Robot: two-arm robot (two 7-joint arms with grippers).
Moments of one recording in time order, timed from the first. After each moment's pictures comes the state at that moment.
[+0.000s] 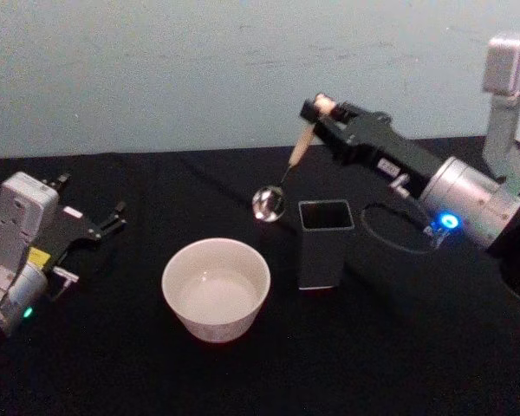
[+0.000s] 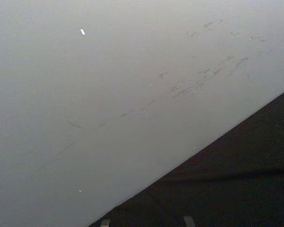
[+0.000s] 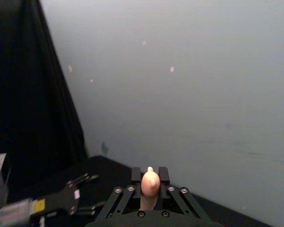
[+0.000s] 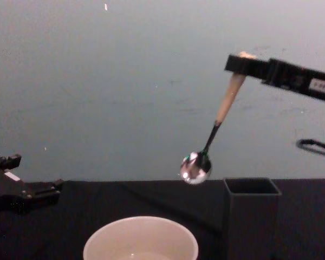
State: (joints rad) left arm -0.20 0.60 0.45 -1.41 -0.25 -0.12 0.03; right arm 0.35 0.46 -0.41 -1.56 0.77 0.08 0.47
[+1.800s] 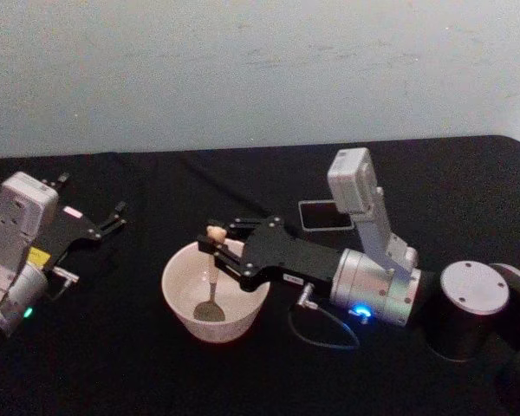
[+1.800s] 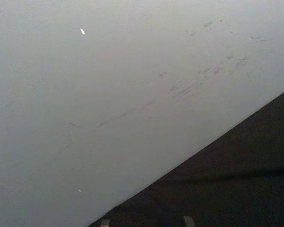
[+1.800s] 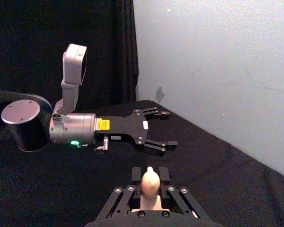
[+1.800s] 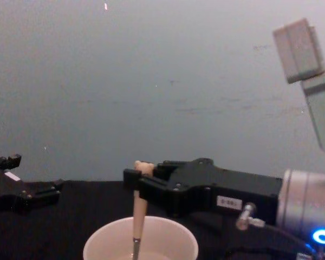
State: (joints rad) left arm -0.20 0.60 0.45 -1.41 -0.25 -0.12 0.03; right arm 0.35 0.39 -0.62 -1.47 0.48 0.00 0.60
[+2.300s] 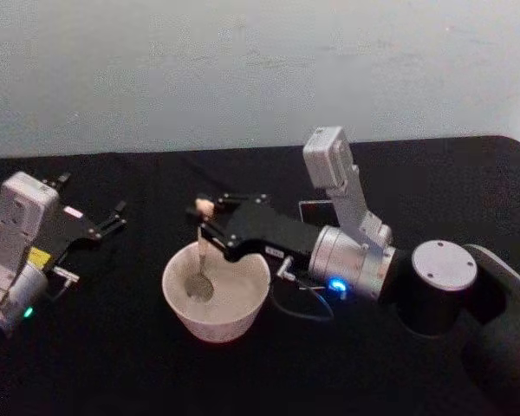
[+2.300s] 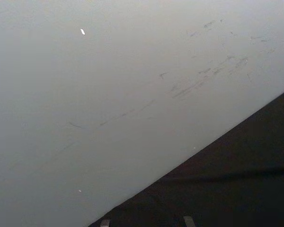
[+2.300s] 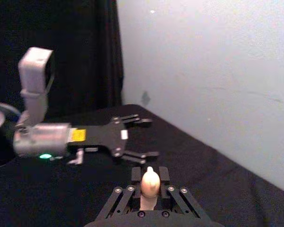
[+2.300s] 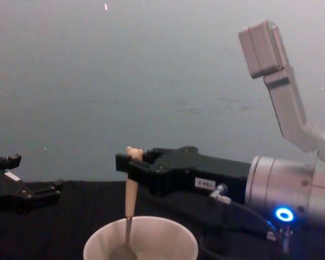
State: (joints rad) left arm -0.20 0.60 0.45 -1.41 -0.25 -0.12 0.03; right arm 0.42 0.30 -0.62 -1.35 0.45 -0.02 0.57
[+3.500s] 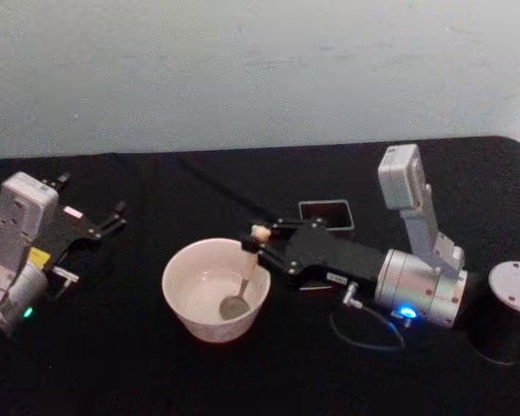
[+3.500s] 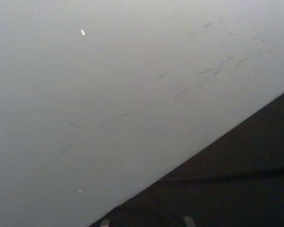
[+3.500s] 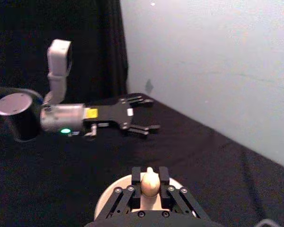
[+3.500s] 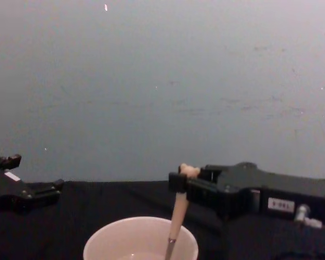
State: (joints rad) left arm -0.20 0.60 0.45 -1.41 -0.25 -0.12 0.03; right arm 0.29 0.47 -0.54 -1.51 0.53 0.03 0.63
